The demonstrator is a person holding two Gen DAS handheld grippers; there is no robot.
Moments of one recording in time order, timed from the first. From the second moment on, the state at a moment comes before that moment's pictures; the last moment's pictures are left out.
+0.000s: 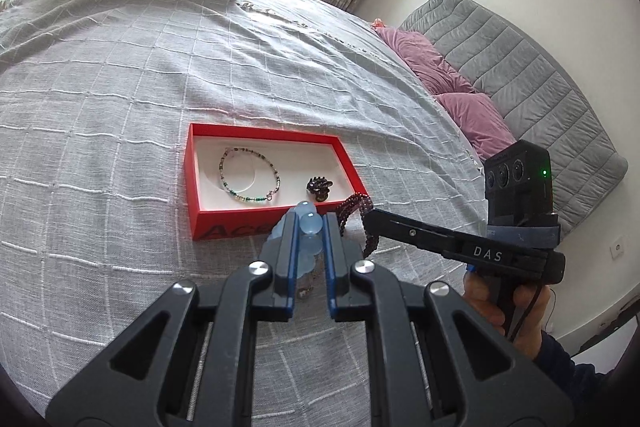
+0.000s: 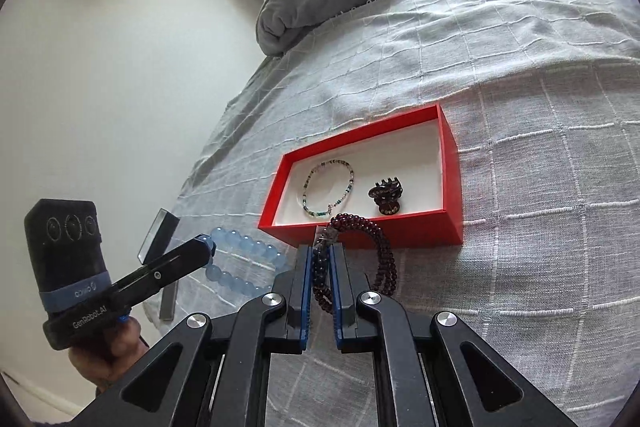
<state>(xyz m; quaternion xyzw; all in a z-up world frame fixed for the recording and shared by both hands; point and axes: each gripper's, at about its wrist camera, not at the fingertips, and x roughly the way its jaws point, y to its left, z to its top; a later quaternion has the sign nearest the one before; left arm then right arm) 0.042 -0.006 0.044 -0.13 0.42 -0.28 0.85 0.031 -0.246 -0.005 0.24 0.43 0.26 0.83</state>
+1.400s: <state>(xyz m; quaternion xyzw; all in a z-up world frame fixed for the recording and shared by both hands) 0.133 -0.024 0.006 -0.19 0.46 -0.21 0.84 0.077 -0.220 0.013 0.13 0.41 0.17 0.89</state>
